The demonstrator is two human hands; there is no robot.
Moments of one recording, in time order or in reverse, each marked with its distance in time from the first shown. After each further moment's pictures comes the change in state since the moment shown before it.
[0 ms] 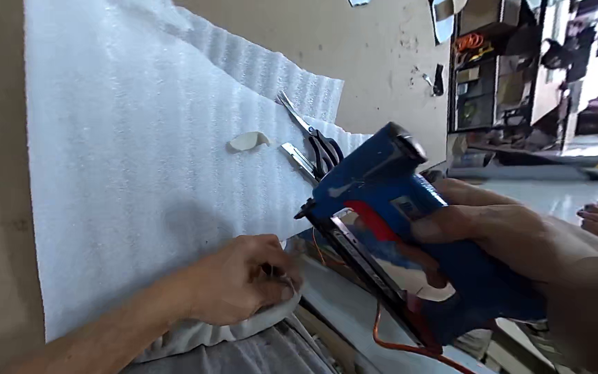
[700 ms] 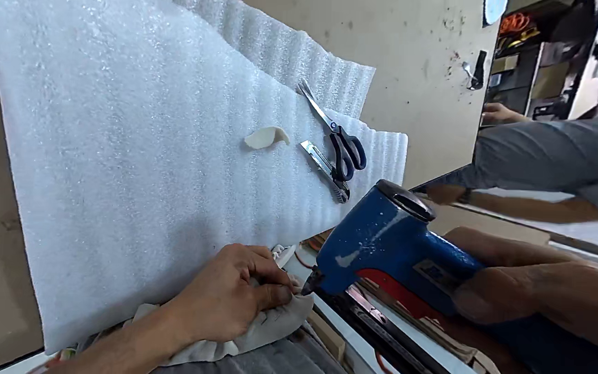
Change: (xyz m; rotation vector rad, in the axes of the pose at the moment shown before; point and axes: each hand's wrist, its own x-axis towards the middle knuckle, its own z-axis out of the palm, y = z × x) left_hand -0.013 -0.018 0.008 -0.174 0.207 -0.185; right_hand 0.007 -0.018 0.002 0.015 -0.273 0.316
